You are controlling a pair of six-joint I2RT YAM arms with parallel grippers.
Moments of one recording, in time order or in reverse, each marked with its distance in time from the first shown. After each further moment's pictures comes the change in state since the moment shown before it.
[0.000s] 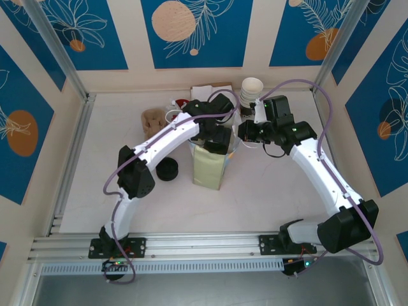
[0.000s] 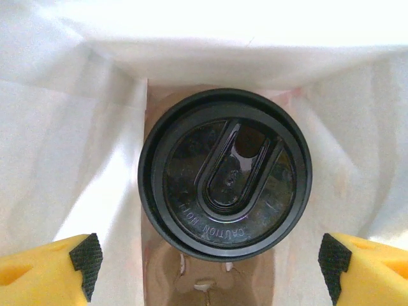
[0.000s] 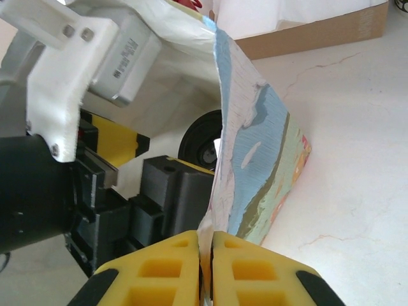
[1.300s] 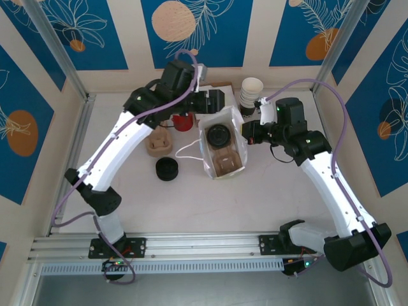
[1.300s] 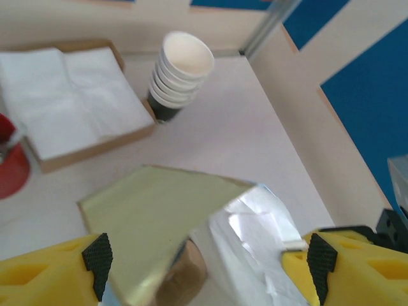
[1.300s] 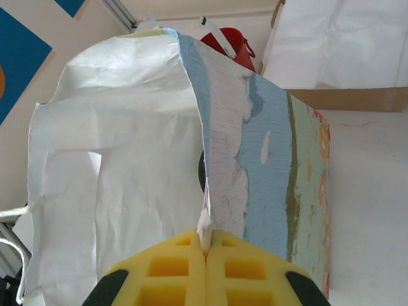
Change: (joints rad) left arm 0.064 -0.399 0.003 0.227 0.131 0.048; right arm -0.002 -0.154 -0.029 0.055 -0.081 -0.127
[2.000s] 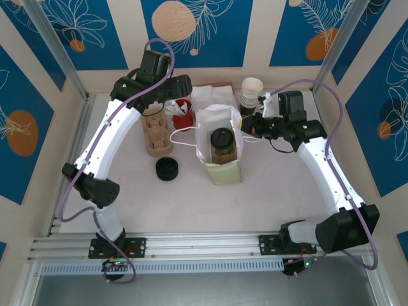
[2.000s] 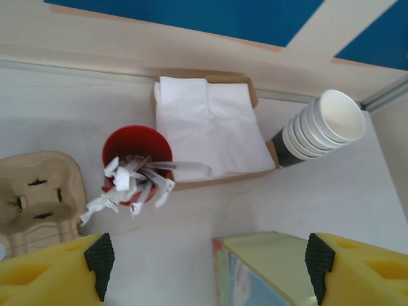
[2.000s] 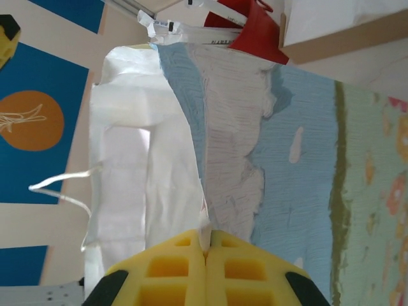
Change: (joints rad) left arm 0.235 0.065 -0.003 -0.034 -0.108 -0.006; right arm -0.117 0.154 0.048 -0.010 -0.265 0.240
